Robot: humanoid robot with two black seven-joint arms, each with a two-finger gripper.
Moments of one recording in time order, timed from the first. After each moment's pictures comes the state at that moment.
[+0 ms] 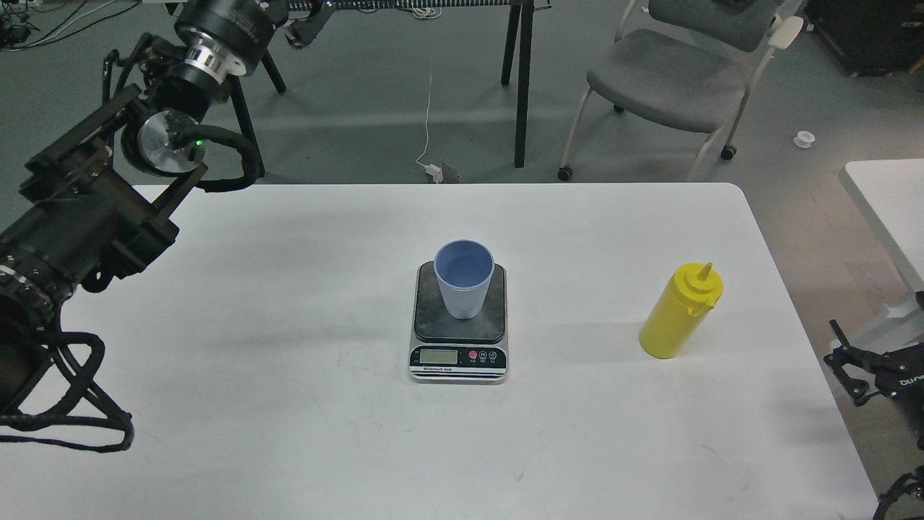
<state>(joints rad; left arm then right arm) -1.02 0.30 -0.77 -0.65 -0.18 -0.45 -0.31 -0.25 -0.68 1.14 1.23 0.40 0.49 0.24</state>
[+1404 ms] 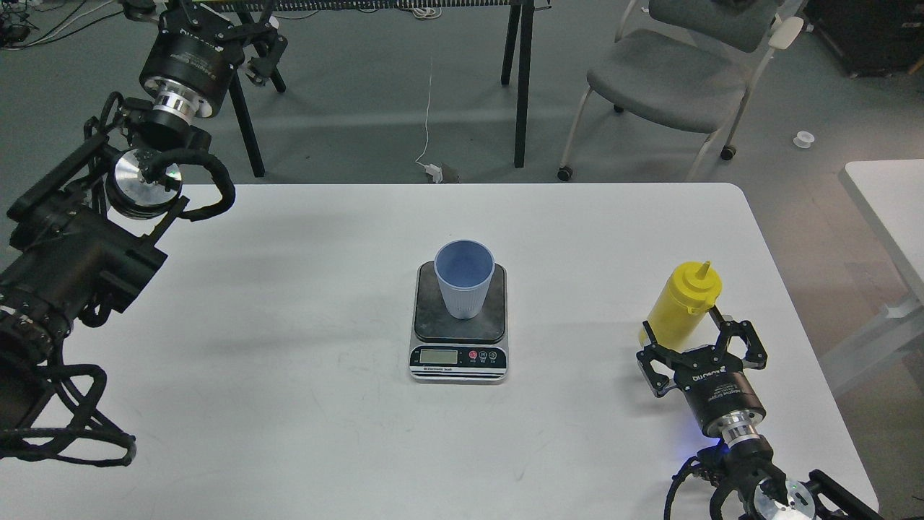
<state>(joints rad) -0.95 0.31 -0.85 -0.64 -0.22 -0.44 -0.29 0.03 -0.21 1.02 1.01 0.23 0.49 0.28</state>
